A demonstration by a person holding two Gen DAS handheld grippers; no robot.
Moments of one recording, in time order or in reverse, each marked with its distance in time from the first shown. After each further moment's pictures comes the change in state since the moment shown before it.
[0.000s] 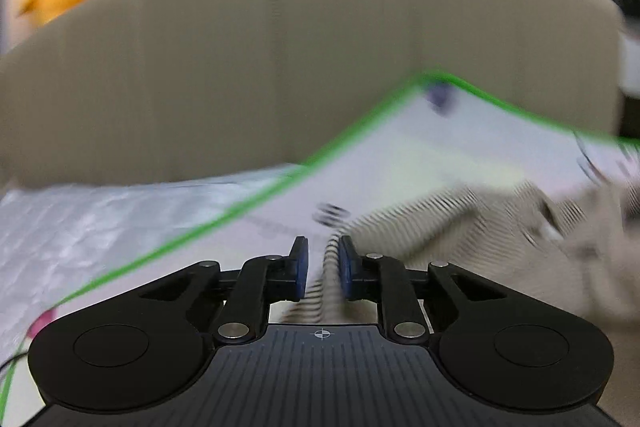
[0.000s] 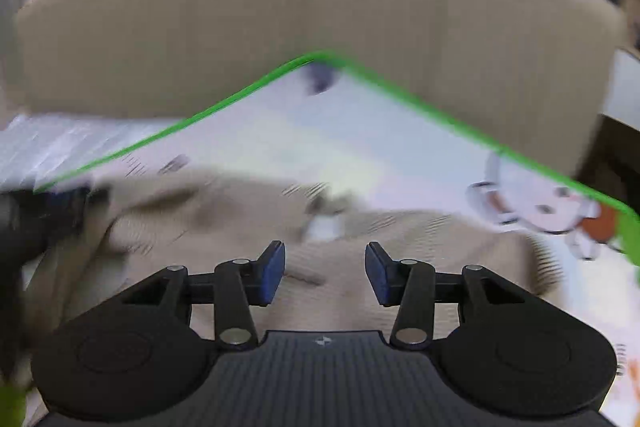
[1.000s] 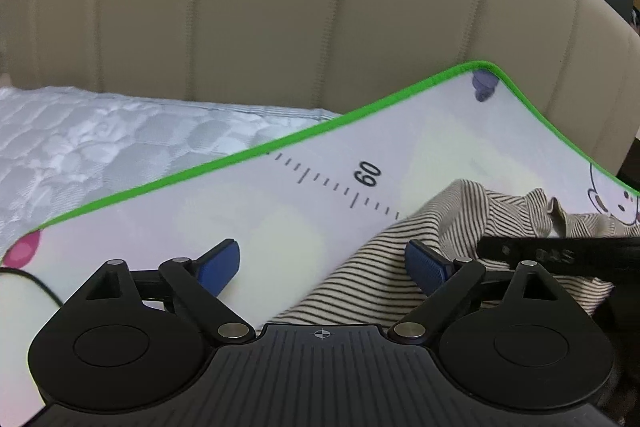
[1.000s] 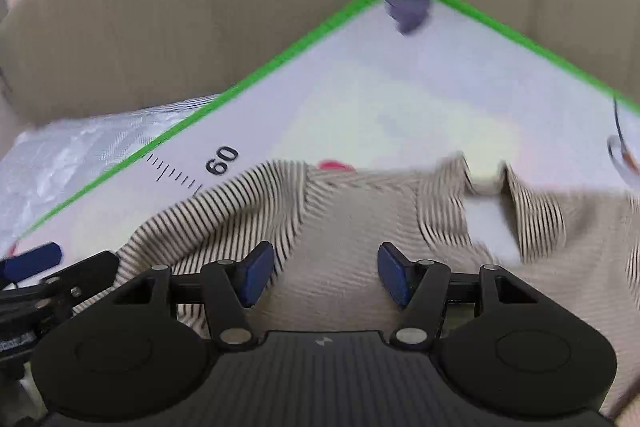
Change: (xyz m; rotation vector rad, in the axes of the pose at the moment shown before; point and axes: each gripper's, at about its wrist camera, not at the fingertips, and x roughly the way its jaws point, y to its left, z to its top) left arm 0.024 0.040 -0.005 -0.187 0.161 -0.111; right arm 0.104 0.059 0.021 0.187 0.104 0.104
